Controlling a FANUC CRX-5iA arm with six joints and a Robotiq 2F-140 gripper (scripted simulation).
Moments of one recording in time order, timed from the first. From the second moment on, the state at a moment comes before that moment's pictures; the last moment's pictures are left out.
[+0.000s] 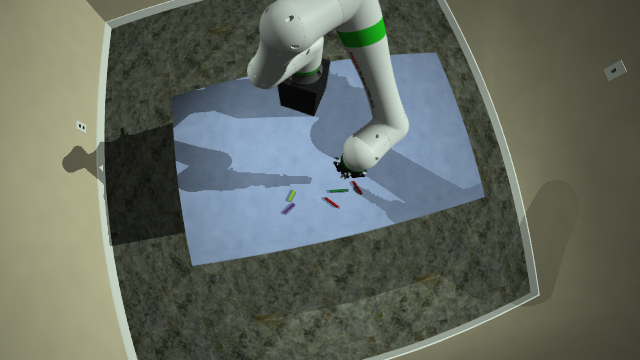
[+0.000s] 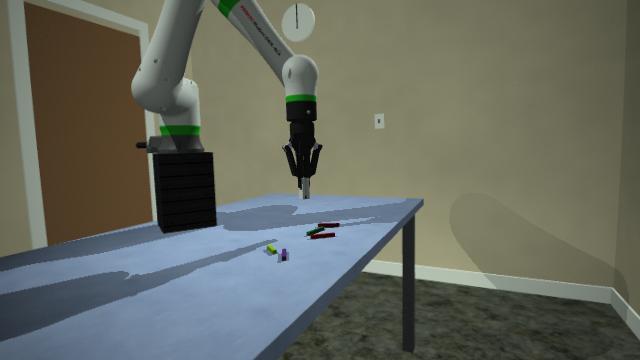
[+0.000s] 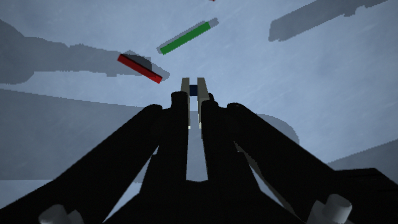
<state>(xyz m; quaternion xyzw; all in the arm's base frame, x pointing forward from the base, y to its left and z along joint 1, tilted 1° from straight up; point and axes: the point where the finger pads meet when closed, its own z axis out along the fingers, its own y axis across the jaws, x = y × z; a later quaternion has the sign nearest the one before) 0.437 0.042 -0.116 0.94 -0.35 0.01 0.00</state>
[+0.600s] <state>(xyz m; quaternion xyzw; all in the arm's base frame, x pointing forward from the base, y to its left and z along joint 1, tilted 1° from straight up) 0.441 0.009 -0.113 0.96 -0.27 0.01 0.01</state>
